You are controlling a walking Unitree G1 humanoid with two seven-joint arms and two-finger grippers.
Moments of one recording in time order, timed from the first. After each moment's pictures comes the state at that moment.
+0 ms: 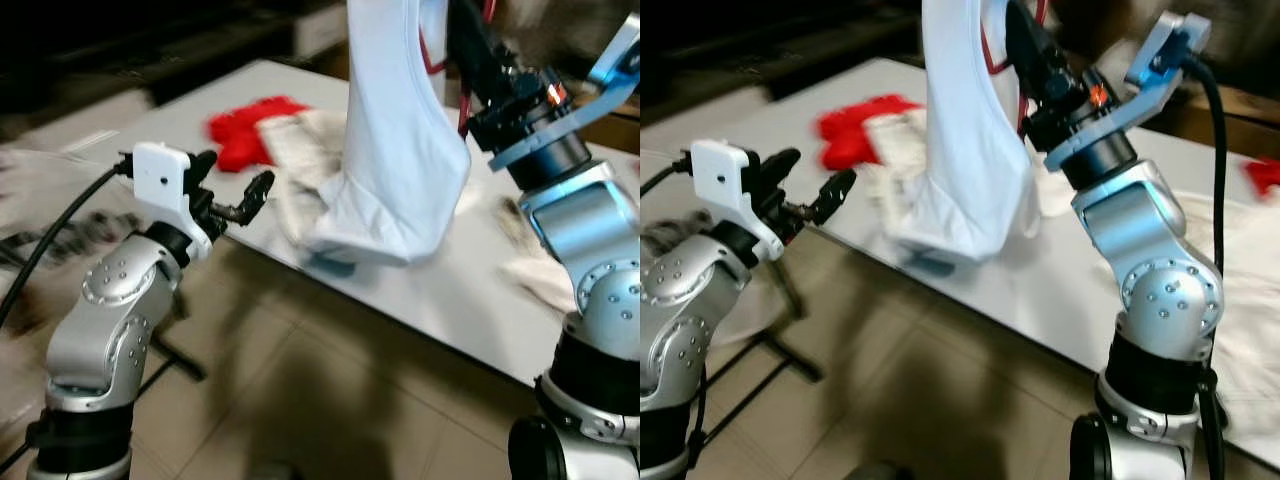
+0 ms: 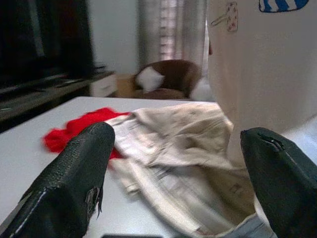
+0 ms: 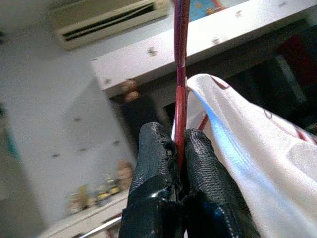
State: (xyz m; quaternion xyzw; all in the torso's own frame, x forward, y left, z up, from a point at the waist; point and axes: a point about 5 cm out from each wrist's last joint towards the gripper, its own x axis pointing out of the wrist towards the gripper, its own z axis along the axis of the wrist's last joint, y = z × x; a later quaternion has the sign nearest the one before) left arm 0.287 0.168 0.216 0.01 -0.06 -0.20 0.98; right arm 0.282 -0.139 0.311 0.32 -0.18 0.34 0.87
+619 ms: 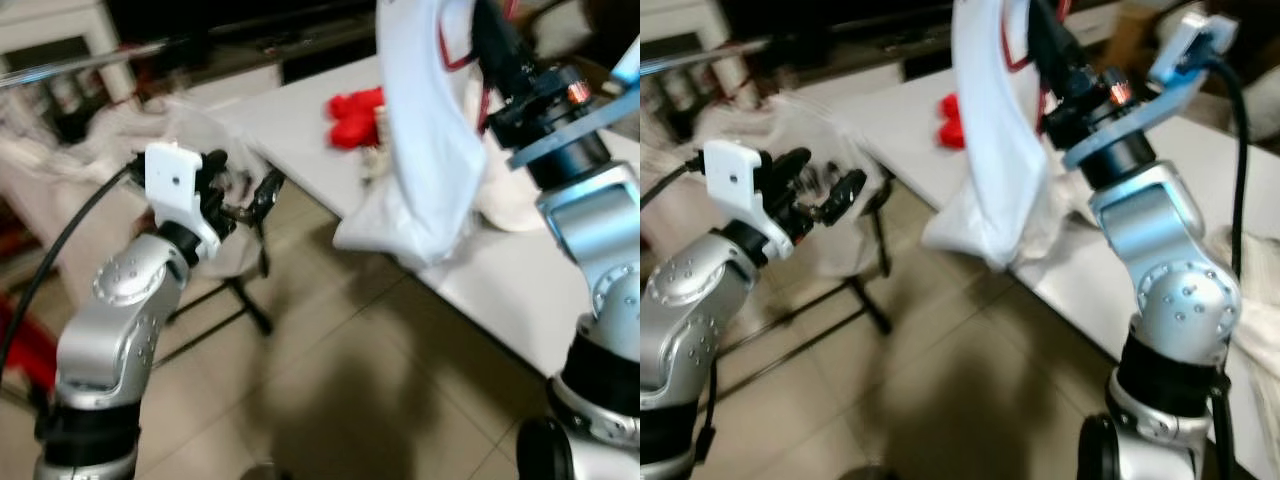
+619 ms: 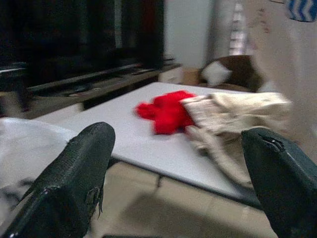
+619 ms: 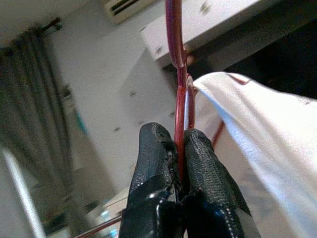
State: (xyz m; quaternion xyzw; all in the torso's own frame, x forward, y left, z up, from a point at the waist) left arm 0.289 0.162 0.216 0.01 -0.06 -0.21 0.98; right arm 0.281 -0.148 0.311 0.33 -0.19 0.33 0.87
